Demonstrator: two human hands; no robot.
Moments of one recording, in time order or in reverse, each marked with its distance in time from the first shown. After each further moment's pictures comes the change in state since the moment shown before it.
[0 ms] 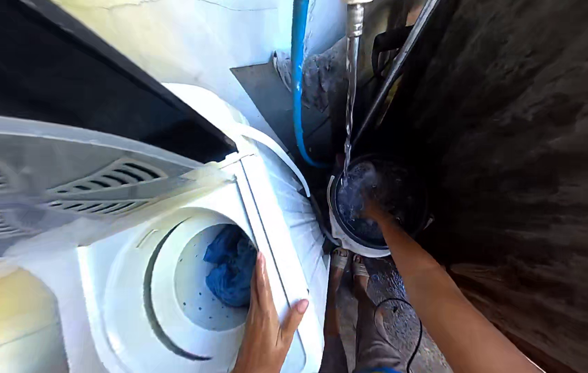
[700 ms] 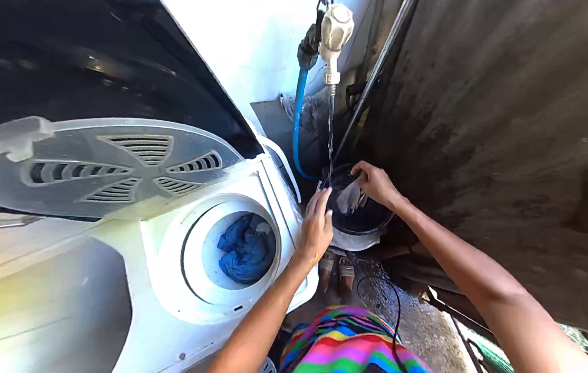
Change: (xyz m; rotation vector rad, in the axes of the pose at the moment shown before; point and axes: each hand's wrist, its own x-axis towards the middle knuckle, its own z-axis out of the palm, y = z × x) left_hand 0.079 0.090 0.030 -0.096 -0.066 0.205; right_hand -0.261 -0.092 -0.181 0.138 0.352 -0.455
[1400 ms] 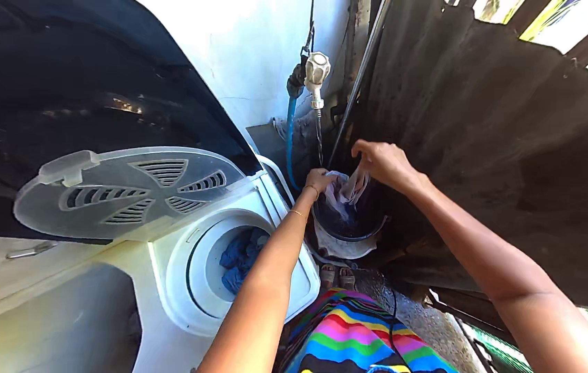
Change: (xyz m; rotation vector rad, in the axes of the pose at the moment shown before) left_hand 0.166 -0.031 0.022 -0.264 -0.297 -0.327; right_hand -0.035 -0.083 -0.102 -0.387 0.162 -0.196
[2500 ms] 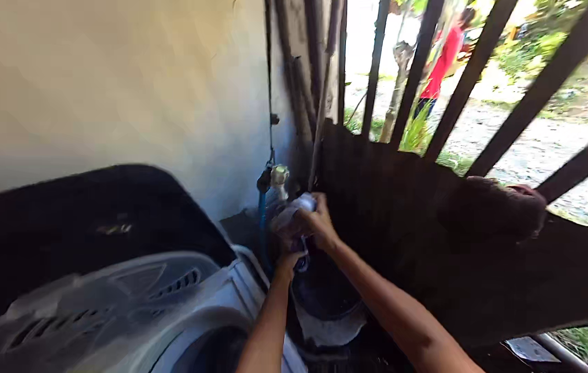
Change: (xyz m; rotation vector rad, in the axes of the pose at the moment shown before) left_hand -0.020 0.020 0.001 -0.445 0.159 -0.259; right_hand 0.038 -0.071 0.009 1.271 0.604 0.149
